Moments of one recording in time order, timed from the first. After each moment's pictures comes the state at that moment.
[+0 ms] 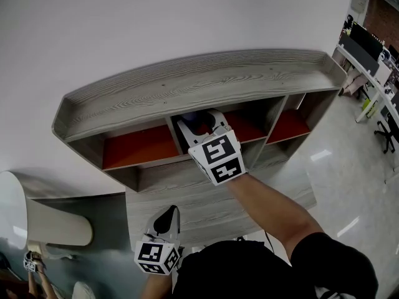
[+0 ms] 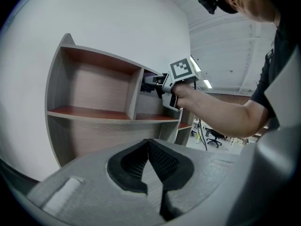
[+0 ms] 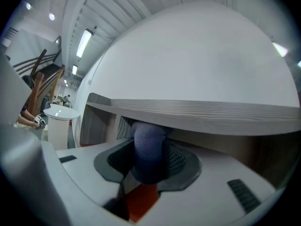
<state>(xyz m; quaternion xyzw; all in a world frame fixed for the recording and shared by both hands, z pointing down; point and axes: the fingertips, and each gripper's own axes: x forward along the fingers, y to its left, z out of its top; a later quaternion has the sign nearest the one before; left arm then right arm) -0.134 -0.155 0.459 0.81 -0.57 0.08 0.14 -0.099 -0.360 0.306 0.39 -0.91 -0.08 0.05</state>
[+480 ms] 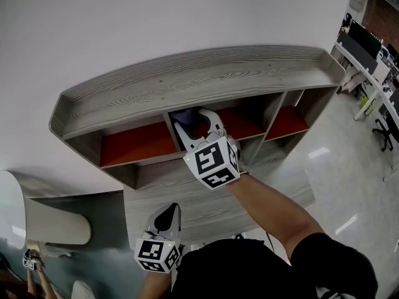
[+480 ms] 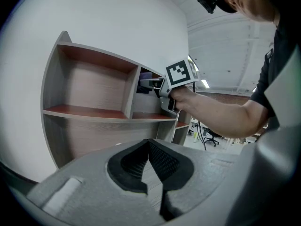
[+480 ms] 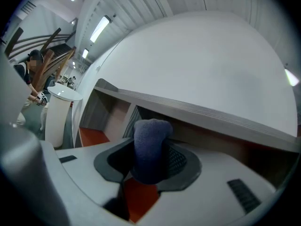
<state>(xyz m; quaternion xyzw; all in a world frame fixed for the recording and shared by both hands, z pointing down) -0.126 -0.156 0.462 0.82 -0.55 0.08 0.14 -0.103 -0.349 0.319 0.40 -0.89 -0.17 0.11</state>
